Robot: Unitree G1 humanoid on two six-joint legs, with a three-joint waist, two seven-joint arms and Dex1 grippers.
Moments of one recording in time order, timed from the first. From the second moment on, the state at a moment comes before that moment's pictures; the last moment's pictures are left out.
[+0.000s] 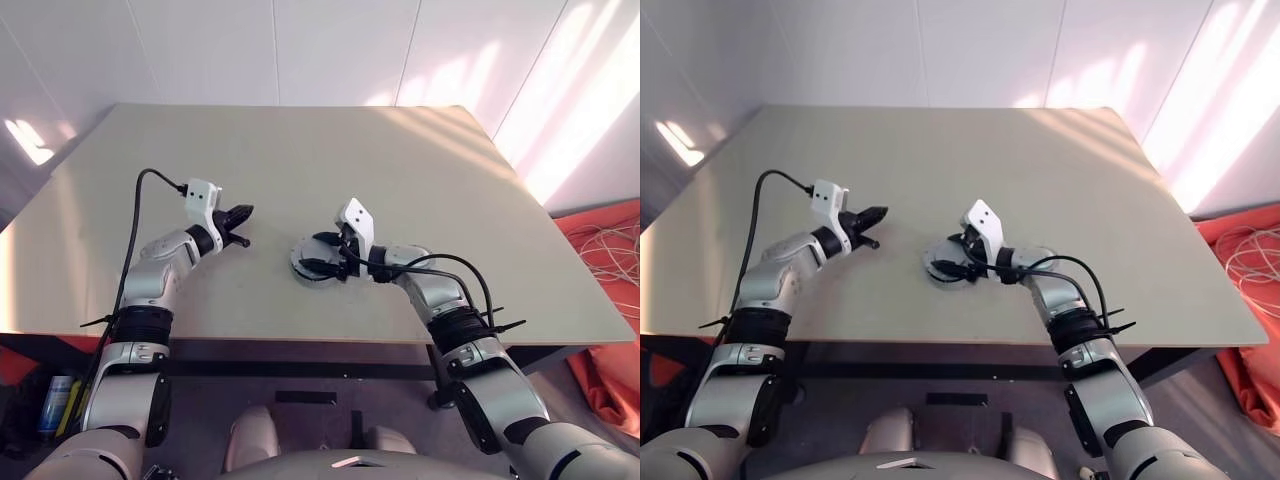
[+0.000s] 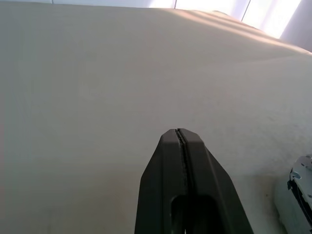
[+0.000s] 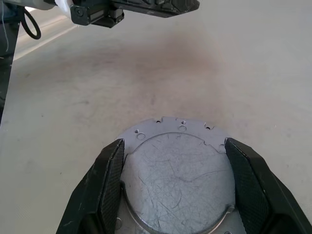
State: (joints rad) left arm -0.55 0.36 0.12 0.41 -0.33 0.37 -0.64; right arm -0.59 -0.21 0.21 0.48 0.13 0.16 0.94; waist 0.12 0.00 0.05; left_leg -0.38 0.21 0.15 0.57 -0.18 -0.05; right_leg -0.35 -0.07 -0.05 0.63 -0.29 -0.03
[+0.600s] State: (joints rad) left arm -0.56 0.36 0.12 0.42 -0.32 0.36 -0.64; right arm -0.59 -0.22 0.21 0.49 0.13 0.15 0.97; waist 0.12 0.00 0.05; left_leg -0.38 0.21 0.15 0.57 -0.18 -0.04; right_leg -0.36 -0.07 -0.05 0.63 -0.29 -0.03
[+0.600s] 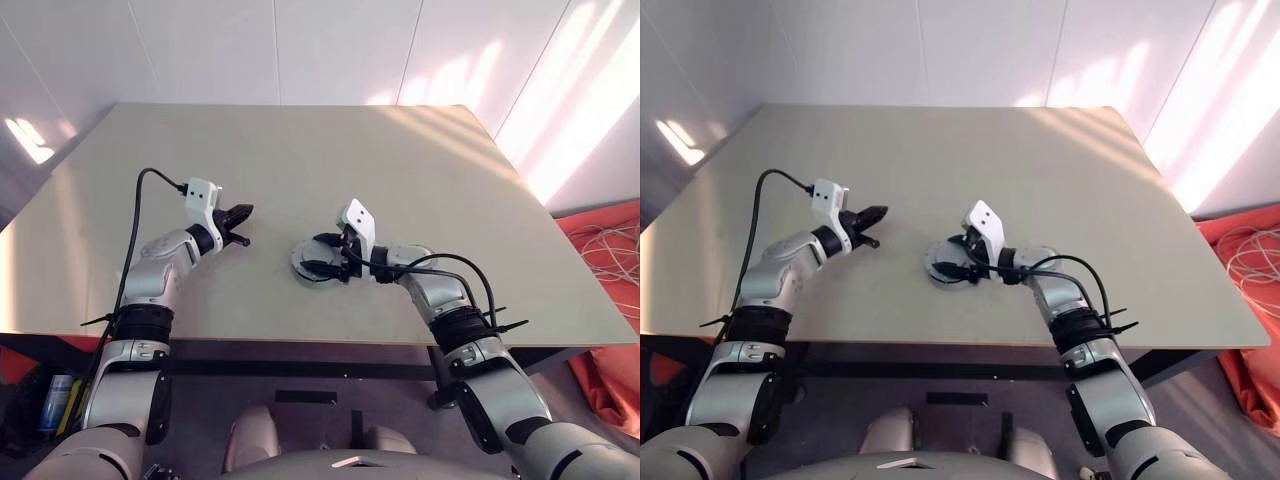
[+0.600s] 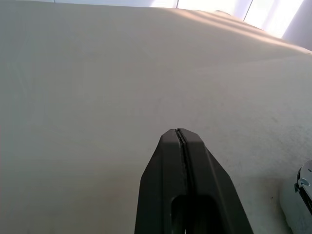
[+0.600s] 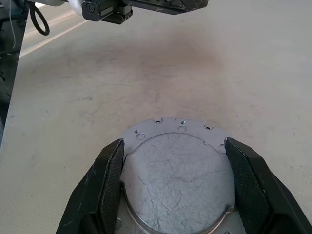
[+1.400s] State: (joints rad) left arm -0.56 0.36 0.12 0.42 -0.32 0.36 -0.64; right arm -0.59 -0.22 0.21 0.53 0.11 0.09 0.97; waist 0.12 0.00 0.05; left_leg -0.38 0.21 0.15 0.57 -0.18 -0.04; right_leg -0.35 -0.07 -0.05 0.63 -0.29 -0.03
